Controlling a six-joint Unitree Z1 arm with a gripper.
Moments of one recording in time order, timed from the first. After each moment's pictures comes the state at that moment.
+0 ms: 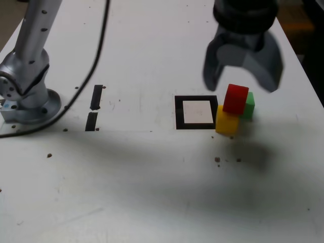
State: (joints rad) arm -0.26 2.14 -2.04 1.55 0.09 0.15
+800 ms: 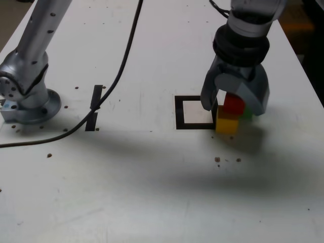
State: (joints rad) arm -0.20 2.20 -1.85 1.35 0.08 0.19
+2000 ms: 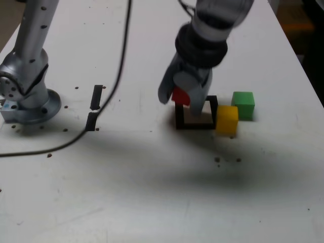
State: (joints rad) arm -0.20 2.11 -1.59 1.35 0.10 0.14
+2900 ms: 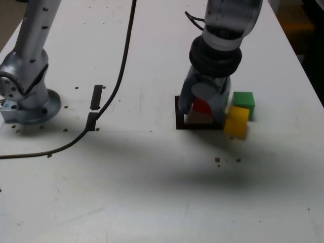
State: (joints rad) arm -0.20 2.11 -1.57 1.21 0.12 0.11
